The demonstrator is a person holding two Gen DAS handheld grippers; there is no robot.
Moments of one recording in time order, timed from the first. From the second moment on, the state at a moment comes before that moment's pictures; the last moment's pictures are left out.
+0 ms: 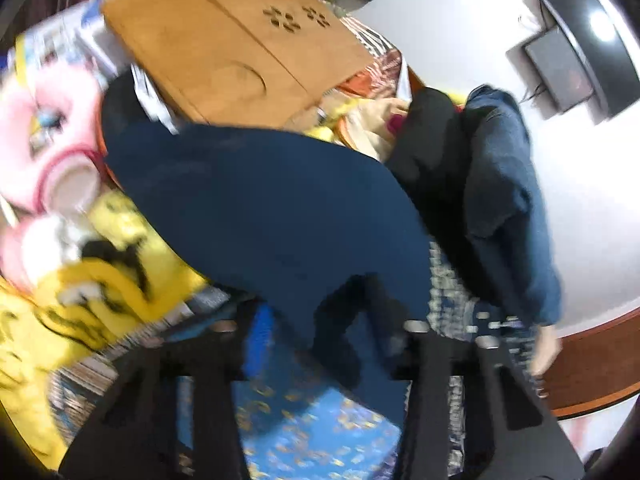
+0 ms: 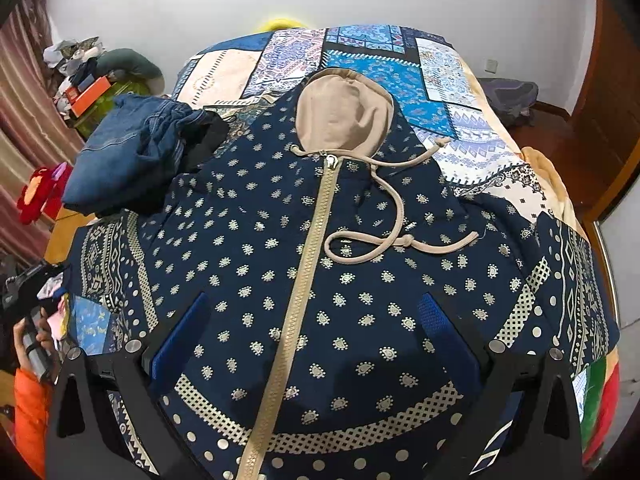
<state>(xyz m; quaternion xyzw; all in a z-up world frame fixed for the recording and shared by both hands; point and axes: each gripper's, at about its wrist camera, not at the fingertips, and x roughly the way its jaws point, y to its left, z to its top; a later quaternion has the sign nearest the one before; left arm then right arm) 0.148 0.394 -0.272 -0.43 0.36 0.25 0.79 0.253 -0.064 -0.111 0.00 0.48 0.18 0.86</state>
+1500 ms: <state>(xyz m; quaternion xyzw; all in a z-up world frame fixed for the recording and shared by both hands) 0.272 -0.035 -0.217 -0.05 0.52 -0.14 0.84 0.210 -0.121 -0.086 -0.05 0.44 0.16 0.88</state>
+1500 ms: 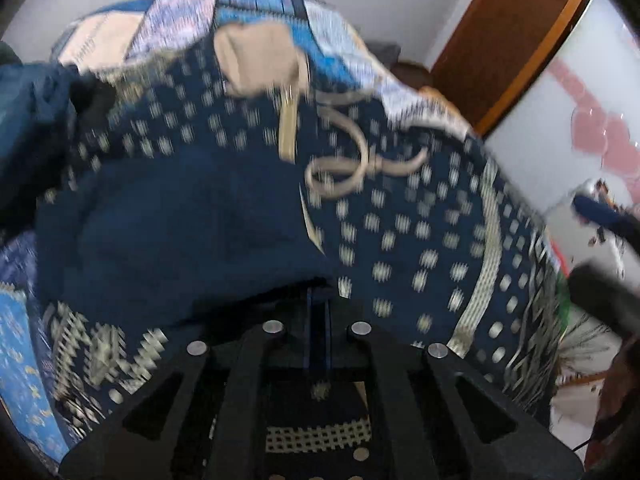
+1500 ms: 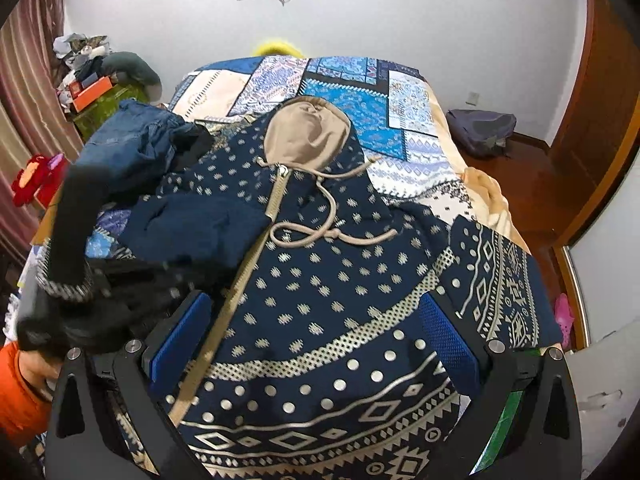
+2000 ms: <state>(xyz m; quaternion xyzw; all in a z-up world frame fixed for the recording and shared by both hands) 0.214 0.068 -0.139 -0.03 0.43 -0.03 0.90 0.206 -0.064 -0.067 -0.12 0.41 0.21 0.88</state>
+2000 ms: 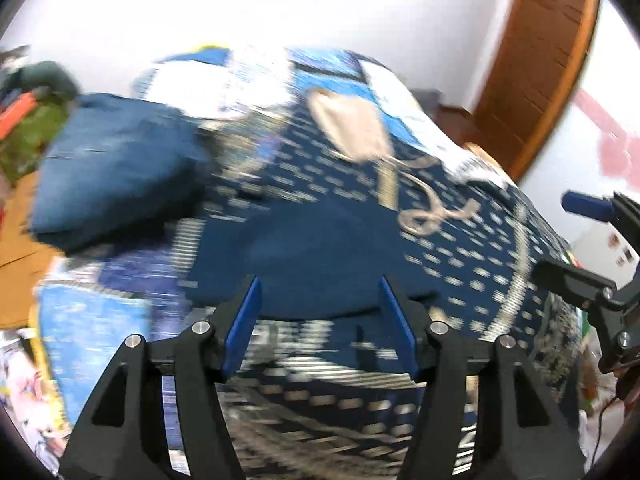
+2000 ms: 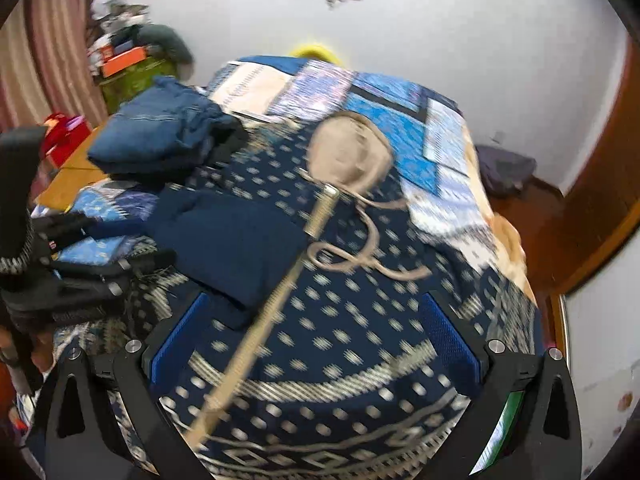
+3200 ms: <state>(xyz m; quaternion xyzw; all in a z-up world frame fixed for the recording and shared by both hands) 0.173 0.188 -0.217 -0.09 0.50 0.06 0.86 0.260 0.111 -0.154 -0.19 0.48 0.30 0.81</state>
